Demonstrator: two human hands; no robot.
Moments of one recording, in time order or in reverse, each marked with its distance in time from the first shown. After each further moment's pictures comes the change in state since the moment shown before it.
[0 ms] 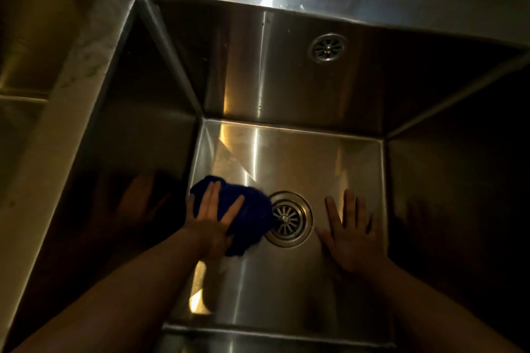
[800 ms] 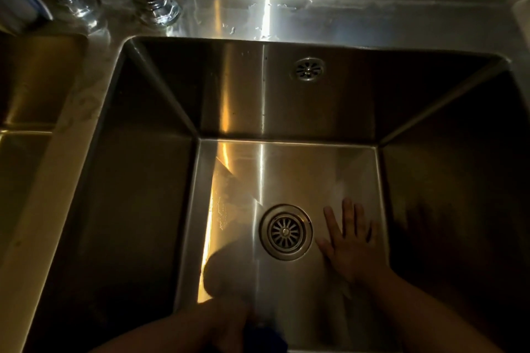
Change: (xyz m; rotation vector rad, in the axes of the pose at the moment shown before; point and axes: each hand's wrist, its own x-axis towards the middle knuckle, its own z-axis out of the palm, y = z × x) left_hand -0.052 0.053 -0.014 -0.003 -0.359 0.318; right_hand 0.001 0.000 -0.001 0.059 -0.027 0.002
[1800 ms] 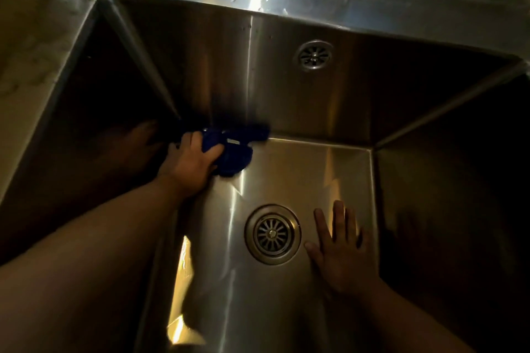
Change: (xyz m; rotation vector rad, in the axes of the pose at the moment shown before) left_hand 0.057 -0.129 -0.109 0.120 0.959 -0.373; right_hand -0.003 -0.001 0.005 -0.082 0.100 -0.007
